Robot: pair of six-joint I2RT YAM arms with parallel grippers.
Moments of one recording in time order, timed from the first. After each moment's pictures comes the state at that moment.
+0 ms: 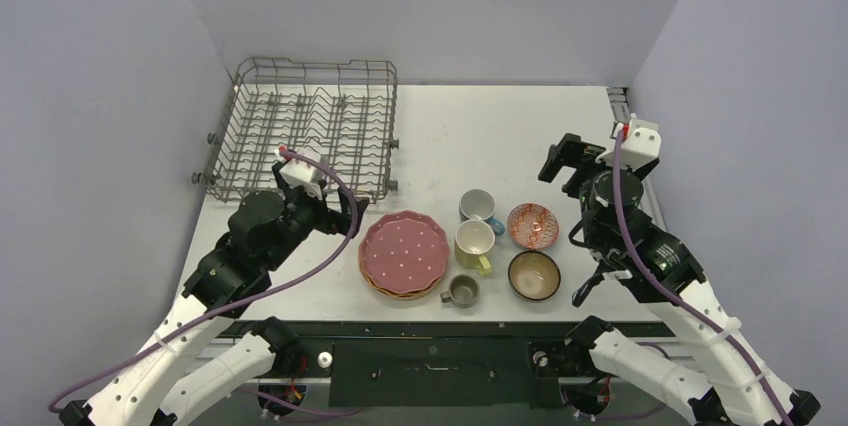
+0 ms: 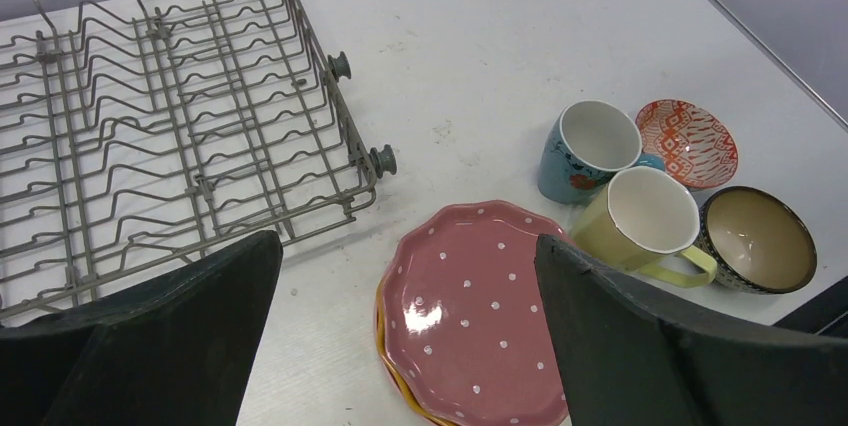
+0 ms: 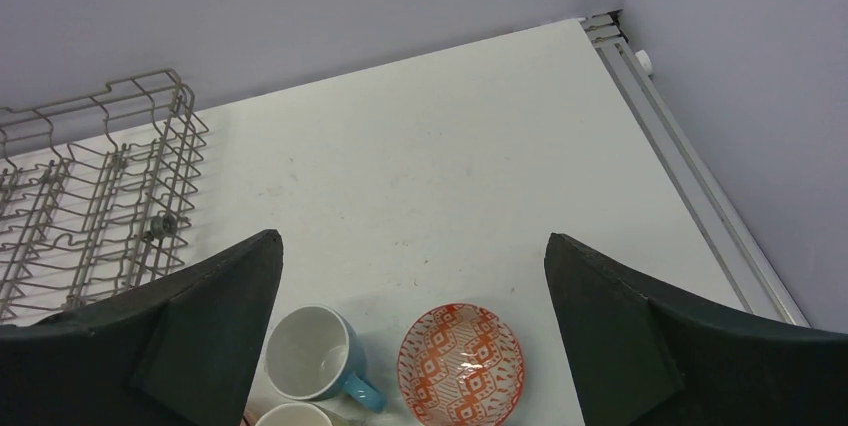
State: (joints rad) left arm -0.66 0.69 0.89 -0.41 -0.16 -0.17; right arm 0.65 0.79 1.10 -0.53 0.76 0.32
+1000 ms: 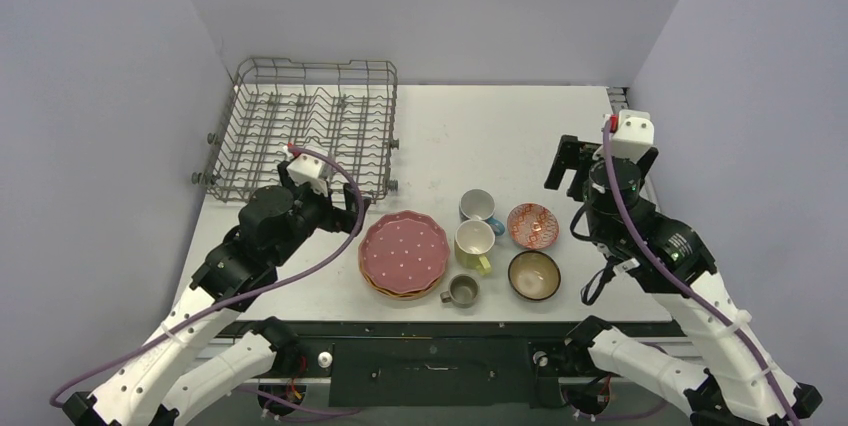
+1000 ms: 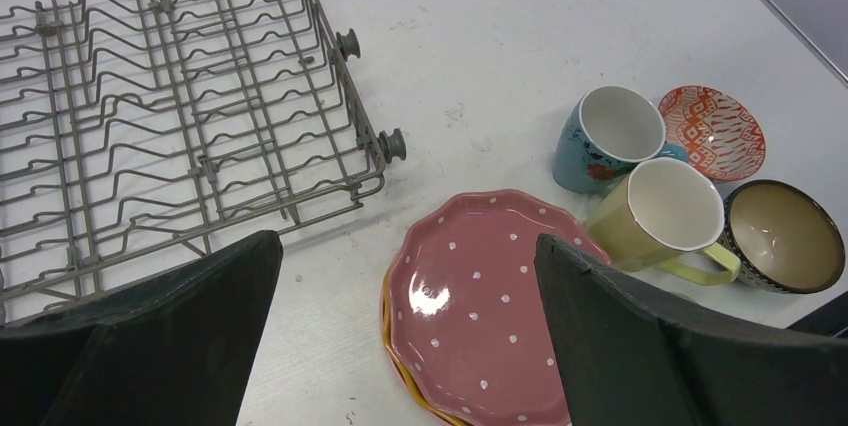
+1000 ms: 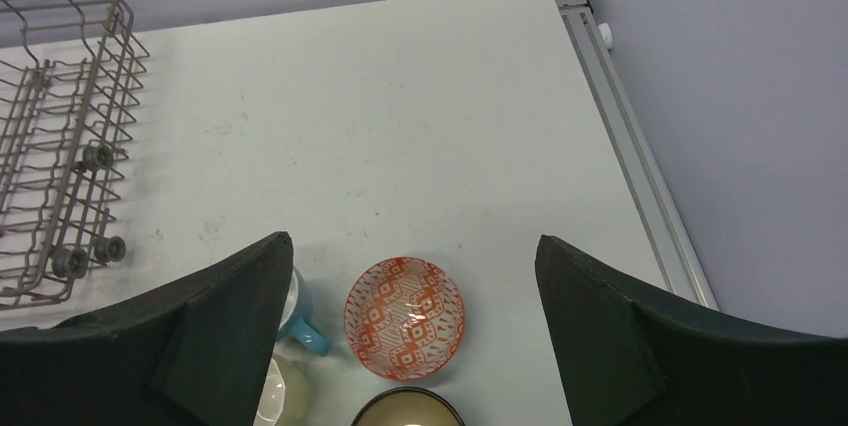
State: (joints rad) left arm -0.65 0.72 0.88 -0.42 -0.17 -0.18; right arm 0.65 0.84 1.25 -0.76 0.74 0.29
